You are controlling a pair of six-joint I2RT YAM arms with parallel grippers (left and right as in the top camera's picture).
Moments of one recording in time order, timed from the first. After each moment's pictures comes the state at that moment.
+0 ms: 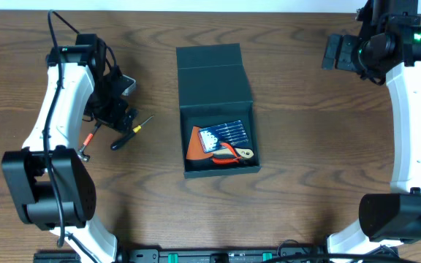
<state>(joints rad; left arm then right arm) 0.03 1.88 1.57 -1.28 0.00 0.51 -0.05 1.76 1.94 -1.23 0.02 0.17</state>
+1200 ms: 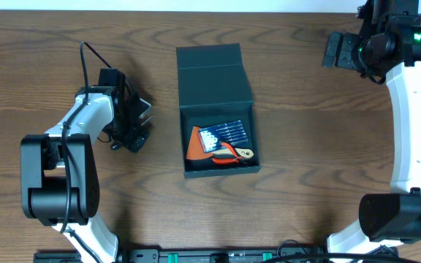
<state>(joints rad) -0.01 1.90 1.16 -0.78 -0.01 0.57 -0.05 1.76 1.94 -1.22 0.02 0.17</state>
